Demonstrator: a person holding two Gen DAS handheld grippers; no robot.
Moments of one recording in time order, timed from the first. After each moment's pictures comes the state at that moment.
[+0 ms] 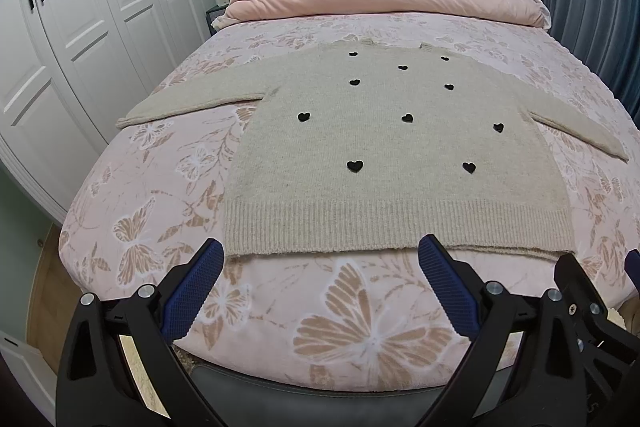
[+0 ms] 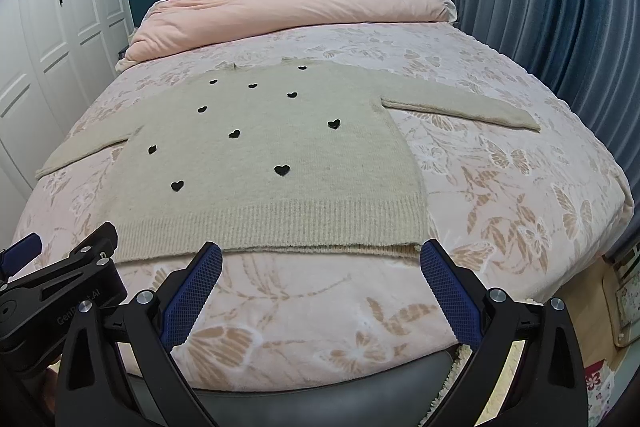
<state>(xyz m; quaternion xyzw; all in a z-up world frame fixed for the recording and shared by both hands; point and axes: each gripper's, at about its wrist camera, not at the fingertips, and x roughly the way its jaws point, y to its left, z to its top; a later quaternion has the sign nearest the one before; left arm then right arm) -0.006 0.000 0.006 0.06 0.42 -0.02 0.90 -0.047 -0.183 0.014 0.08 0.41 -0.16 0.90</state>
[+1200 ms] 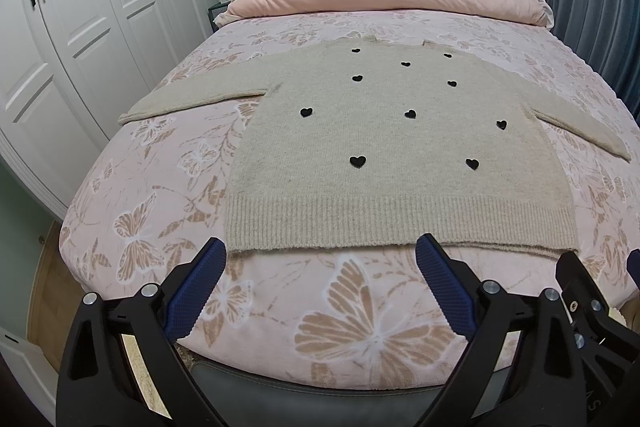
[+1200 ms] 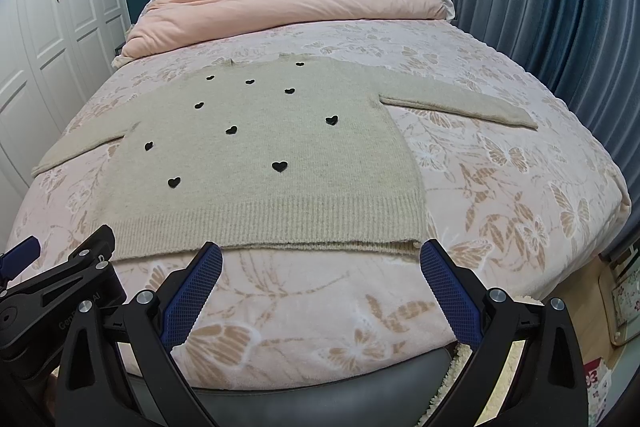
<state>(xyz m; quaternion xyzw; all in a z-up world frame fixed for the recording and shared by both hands) -0.006 0.003 0.003 0.06 0.42 -0.02 0.90 -0.047 -0.184 0.013 0.08 0.41 -0.16 0.89</state>
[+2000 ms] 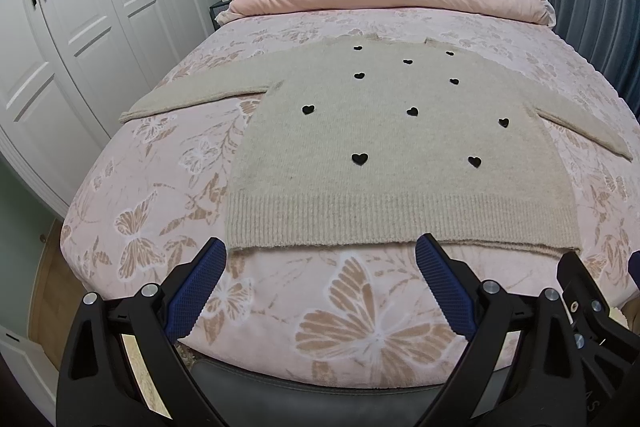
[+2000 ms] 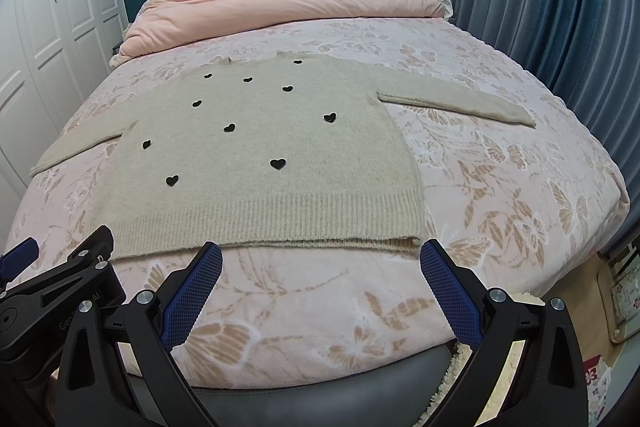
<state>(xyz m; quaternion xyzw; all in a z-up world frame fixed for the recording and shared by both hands) -0.011 0.008 -0.003 0.07 0.43 -0.01 0.90 -0.047 -0.183 0.013 0.08 0.41 -0.16 0.89</state>
